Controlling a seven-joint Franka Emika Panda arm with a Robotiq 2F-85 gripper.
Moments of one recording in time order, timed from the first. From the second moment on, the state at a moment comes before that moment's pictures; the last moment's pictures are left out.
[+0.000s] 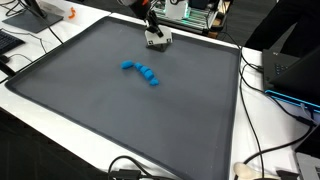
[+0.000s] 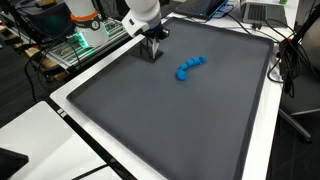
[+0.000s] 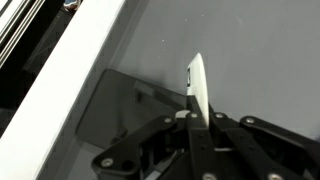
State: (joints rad) arm -0.02 0.11 -0.05 -2.43 0.60 2.14 0.66
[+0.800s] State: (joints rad) arm -0.02 0.07 -0.04 -2.53 0.67 2.32 0.72
